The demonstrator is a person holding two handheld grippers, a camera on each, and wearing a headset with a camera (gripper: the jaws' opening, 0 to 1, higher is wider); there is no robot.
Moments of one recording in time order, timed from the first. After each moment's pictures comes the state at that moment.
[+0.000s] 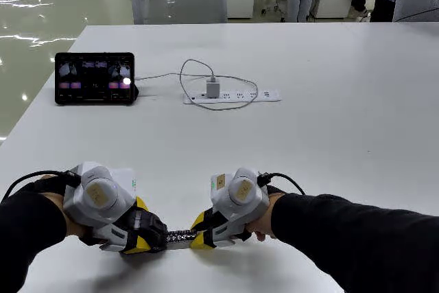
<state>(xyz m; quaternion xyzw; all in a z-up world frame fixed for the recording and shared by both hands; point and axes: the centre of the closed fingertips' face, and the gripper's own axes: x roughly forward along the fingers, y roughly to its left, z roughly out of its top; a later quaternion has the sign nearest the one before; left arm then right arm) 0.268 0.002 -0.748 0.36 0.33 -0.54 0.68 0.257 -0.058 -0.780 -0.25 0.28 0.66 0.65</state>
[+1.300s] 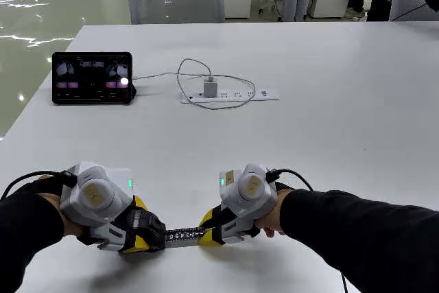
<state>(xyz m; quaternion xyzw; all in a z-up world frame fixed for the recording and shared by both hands) 0.267 0.000 -0.748 0.36 0.33 -0.54 0.68 0.258 -0.079 -0.780 -0.25 0.29 0.65 0.66</state>
